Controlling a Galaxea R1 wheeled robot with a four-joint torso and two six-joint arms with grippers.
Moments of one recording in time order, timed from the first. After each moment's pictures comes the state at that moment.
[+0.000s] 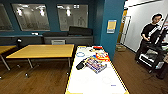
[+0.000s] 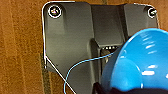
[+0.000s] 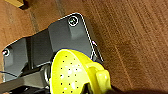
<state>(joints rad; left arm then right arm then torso) 1.43 3.00 -2.69 0.03 0.09 -0.08 -1.55 2.63 -2.36 0.18 0.16 0.06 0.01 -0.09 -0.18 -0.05</state>
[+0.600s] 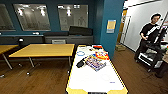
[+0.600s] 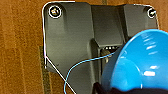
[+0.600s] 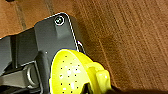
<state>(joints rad) 1.43 2.98 -2.68 0.03 0.09 -0.08 -1.56 2.60 -2.43 0.17 0.15 0.06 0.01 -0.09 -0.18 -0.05</state>
